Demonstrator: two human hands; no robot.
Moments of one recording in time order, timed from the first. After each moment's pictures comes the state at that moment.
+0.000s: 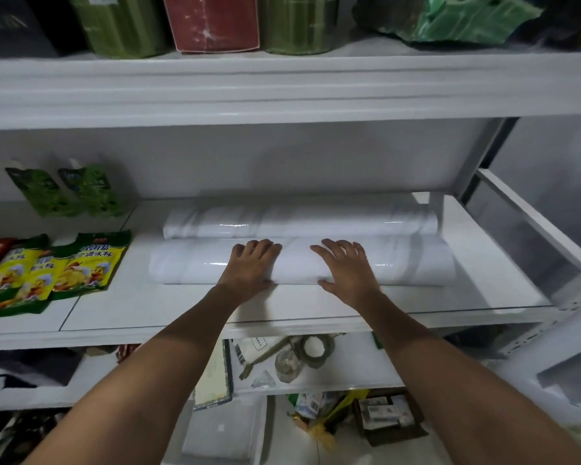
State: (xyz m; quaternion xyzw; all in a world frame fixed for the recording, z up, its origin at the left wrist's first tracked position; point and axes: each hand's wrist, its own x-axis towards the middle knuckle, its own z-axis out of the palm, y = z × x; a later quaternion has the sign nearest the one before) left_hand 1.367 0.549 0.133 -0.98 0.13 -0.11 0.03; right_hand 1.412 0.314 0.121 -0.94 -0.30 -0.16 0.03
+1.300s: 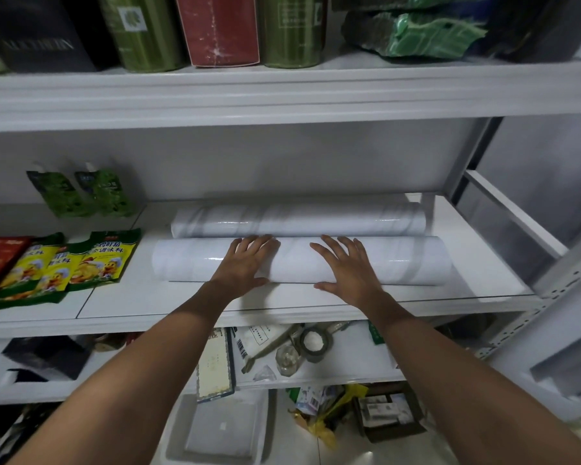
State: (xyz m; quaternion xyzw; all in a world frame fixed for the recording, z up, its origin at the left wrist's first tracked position) left_hand 1.336 0.557 0.149 -0.98 0.16 -0.14 -0.01; right_hand 1.381 0.300 0.137 -0.94 -0.31 -0.13 0.06
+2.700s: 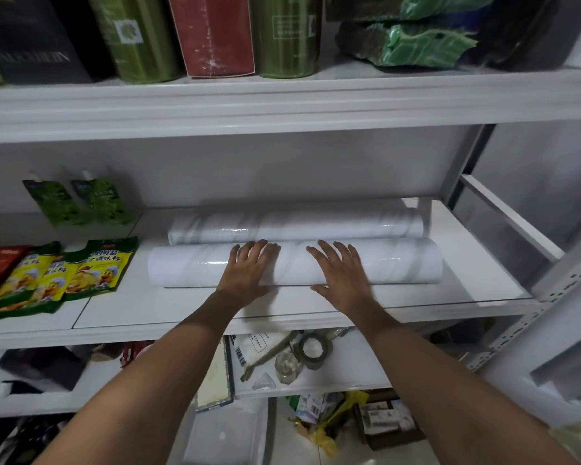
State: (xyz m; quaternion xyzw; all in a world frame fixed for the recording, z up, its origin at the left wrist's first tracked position) left_hand 1.334 0.541 0.151 -0.98 0.11 -0.13 0.04; right_hand 1.375 0.315 0.134 -0.94 -0.27 -0.19 0.04
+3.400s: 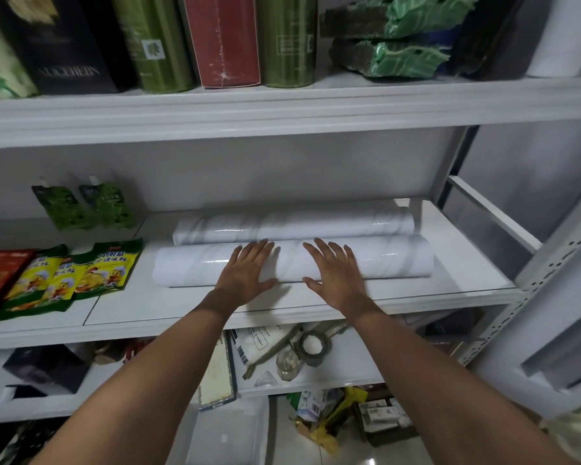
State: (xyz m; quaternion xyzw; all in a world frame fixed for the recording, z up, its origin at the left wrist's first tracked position) left_hand 1.310 0.541 0.165 -0.99 0.11 -0.11 -0.03; right_hand 1.346 0.325 0.153 -0.96 -0.24 -0.15 0.08
